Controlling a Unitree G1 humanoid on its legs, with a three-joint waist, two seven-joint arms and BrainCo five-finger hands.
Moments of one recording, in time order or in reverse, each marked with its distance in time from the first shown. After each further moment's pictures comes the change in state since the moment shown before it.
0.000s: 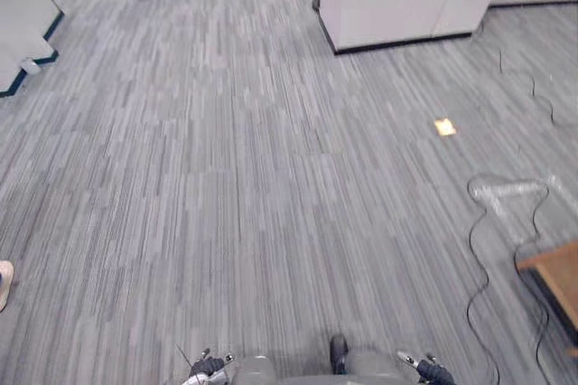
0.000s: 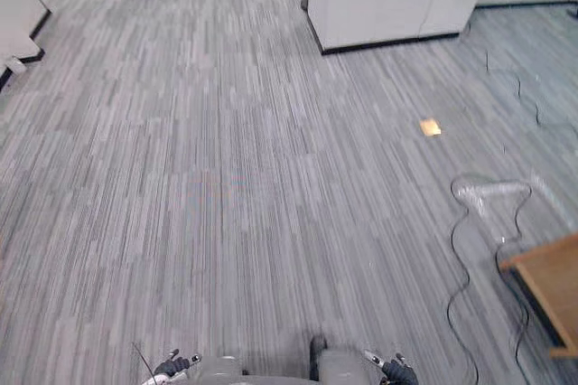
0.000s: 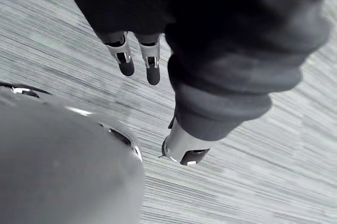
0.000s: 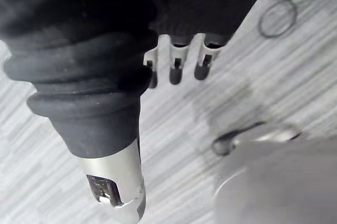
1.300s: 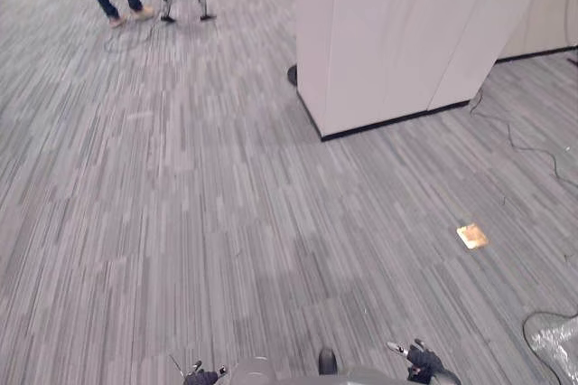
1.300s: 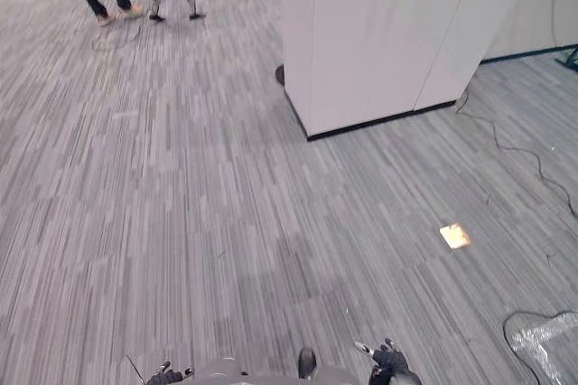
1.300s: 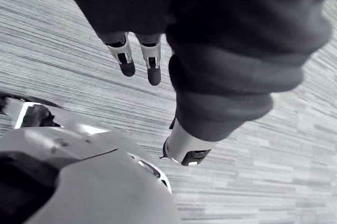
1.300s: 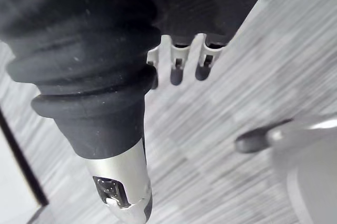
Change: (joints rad) left arm 0.070 -0.002 -0.040 -0.025 0.005 -0.020 0.025; right arm -0.073 -0.020 0.115 -0.015 0.039 -0.021 -0.009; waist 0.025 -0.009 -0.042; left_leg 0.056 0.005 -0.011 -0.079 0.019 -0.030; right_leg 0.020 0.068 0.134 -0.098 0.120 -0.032
